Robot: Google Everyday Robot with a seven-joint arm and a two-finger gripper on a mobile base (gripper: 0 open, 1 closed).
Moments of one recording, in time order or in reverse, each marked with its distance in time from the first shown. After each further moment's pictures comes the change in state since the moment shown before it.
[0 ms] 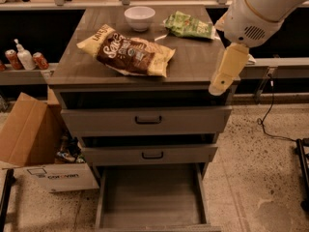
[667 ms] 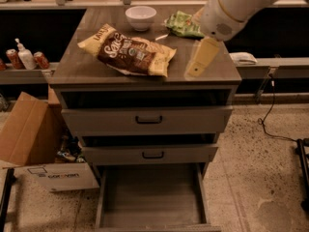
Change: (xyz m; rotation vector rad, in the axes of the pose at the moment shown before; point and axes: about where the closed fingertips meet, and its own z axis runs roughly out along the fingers) arm -0.041 -0.051 0.049 0.017 -0.147 -0.040
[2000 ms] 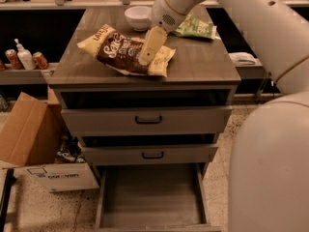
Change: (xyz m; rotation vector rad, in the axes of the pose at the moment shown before) arm -0.099 -0.059 0.105 -0.099 -0.129 -0.008
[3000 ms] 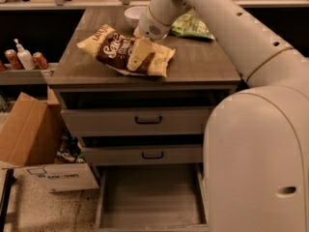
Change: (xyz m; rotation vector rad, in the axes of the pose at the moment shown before) arm -0.008 -0.002 0.059 -0.083 -0.010 -0.001
